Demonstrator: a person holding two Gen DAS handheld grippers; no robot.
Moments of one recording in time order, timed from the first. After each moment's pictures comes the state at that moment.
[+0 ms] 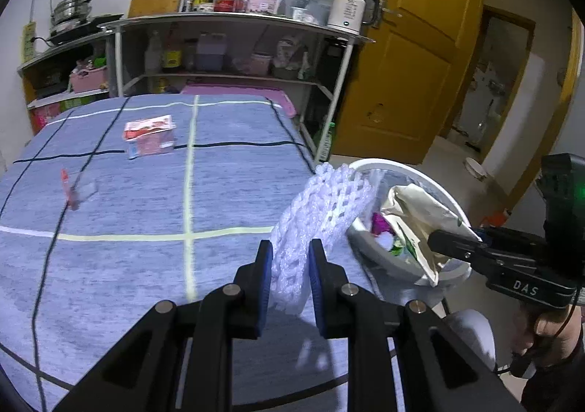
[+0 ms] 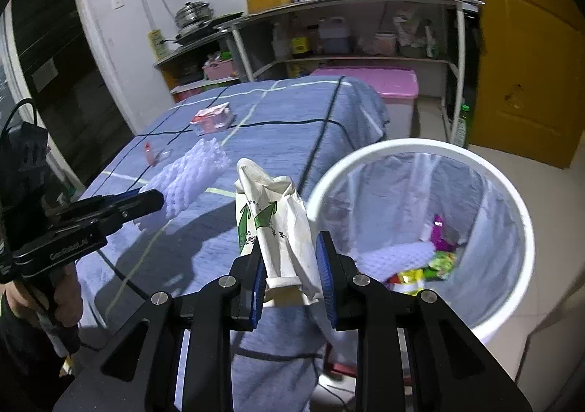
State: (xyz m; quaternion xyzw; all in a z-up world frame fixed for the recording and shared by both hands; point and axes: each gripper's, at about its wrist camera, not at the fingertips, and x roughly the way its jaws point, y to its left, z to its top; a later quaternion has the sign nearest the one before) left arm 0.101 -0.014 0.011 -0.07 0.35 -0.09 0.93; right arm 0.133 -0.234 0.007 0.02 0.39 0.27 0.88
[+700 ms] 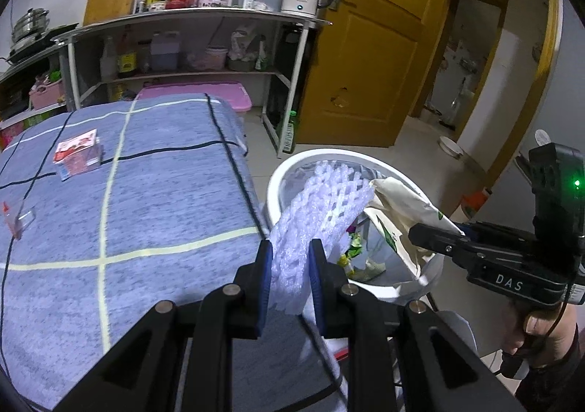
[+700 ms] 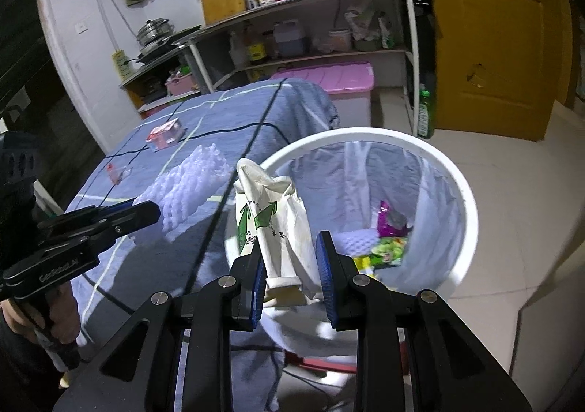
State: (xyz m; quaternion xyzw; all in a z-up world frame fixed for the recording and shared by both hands) left arm 0.133 -0.081 0.009 -0.05 0.36 -0.16 0.92; right arm 0.146 -0.295 -0.001 0.05 0.40 0.21 0.89
